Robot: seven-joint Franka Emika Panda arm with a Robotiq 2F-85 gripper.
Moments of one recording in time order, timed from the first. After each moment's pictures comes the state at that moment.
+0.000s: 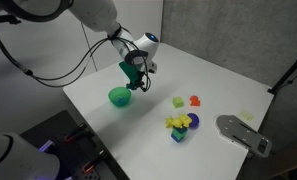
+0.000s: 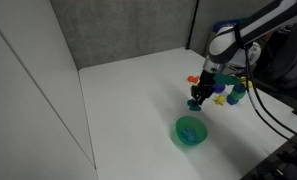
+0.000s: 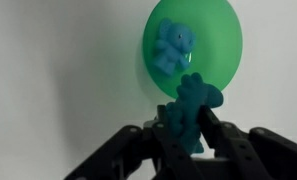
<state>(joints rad) -0.09 0.55 0.18 -1.99 0.34 2.36 -0.06</state>
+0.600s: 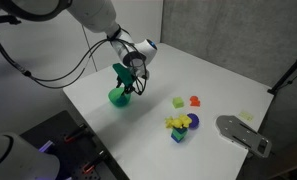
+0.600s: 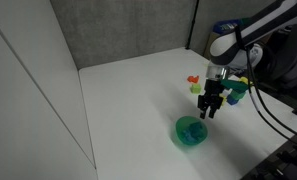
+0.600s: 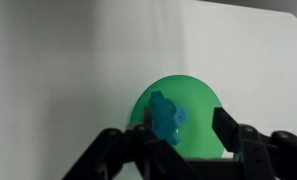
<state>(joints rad) -0.09 0.54 0.18 -2.02 0.37 2.11 -0.11</state>
